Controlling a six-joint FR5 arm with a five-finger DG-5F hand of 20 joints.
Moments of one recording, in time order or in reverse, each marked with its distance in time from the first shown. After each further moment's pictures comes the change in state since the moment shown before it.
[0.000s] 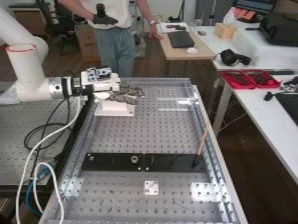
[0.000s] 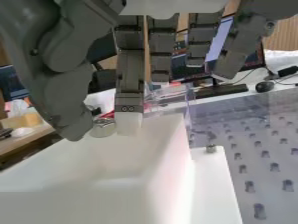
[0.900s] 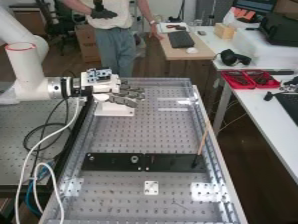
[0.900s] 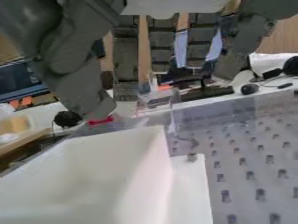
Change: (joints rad) arm -0.018 0.032 0.006 -0.035 0.038 0.007
